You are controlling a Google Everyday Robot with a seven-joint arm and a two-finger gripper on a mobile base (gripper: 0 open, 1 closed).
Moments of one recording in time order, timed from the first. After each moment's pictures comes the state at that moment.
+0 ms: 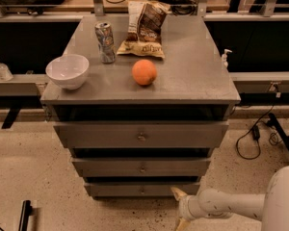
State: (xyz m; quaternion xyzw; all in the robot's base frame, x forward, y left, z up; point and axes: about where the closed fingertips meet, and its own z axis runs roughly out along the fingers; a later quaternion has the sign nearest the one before) arm 0.469 -0.140 0.243 -0.69 0.67 0.10 0.26
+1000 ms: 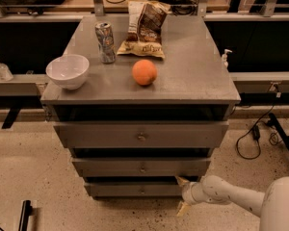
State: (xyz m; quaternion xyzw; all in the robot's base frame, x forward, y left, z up) arm 0.543 -0.164 0.226 -0.68 0.66 0.09 0.30
